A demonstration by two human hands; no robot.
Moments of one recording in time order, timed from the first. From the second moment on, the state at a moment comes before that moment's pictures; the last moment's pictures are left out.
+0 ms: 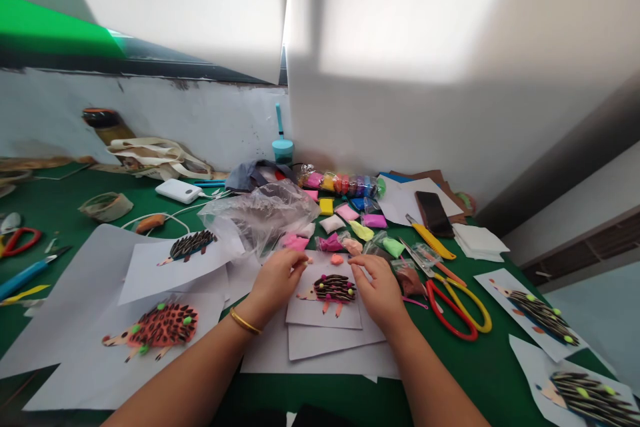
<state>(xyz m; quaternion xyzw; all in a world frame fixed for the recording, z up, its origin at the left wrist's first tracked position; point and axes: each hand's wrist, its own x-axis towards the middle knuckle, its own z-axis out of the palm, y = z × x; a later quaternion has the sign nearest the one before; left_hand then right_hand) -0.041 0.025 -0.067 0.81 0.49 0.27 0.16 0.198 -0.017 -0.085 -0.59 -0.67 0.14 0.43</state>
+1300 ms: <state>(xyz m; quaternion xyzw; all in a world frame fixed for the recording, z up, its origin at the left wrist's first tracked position) -0.025 0.001 -0.052 0.64 0.34 0.31 0.61 0.151 -0.042 -0.061 -0.44 -0.74 0.12 0.49</state>
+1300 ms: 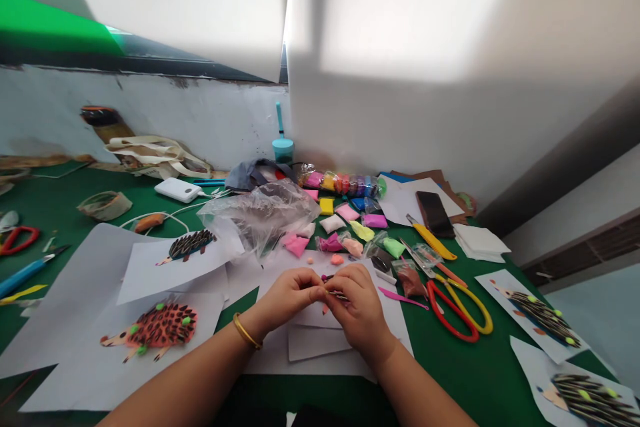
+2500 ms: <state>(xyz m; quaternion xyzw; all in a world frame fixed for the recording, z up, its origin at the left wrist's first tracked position) -0.025 0.005 -0.052 0.56 0.31 0.31 0.70 0.157 -0.040 -0.062 -0.44 -0.75 0.13 0.48</state>
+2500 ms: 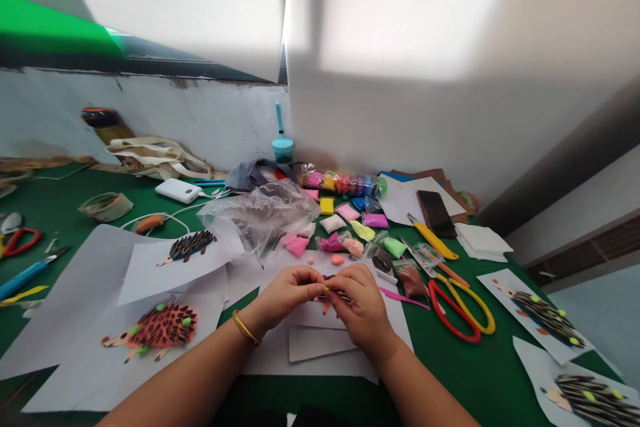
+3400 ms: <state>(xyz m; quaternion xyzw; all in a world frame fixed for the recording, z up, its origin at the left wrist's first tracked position) -0.025 0.002 -0.052 0.71 0.39 0.40 0.44 0.161 -0.039 -0.063 -0.51 -0.68 0.14 0.51</state>
